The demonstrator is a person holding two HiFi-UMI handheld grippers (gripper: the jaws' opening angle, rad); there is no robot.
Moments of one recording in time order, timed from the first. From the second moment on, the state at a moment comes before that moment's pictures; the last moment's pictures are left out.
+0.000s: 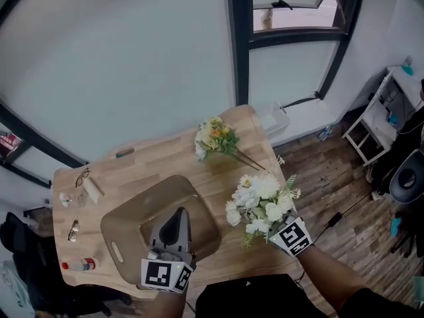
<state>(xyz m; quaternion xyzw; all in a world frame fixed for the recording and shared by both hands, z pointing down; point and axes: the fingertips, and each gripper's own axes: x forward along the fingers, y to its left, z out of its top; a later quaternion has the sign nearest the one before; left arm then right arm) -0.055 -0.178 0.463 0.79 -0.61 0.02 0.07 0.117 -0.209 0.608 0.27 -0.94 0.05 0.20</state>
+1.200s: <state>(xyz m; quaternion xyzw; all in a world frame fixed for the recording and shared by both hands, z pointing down) -0.044 -0.192 0.415 0.80 -0.59 0.00 0.03 0.125 -0.202 0.621 0.27 -0.93 0.07 0.23</state>
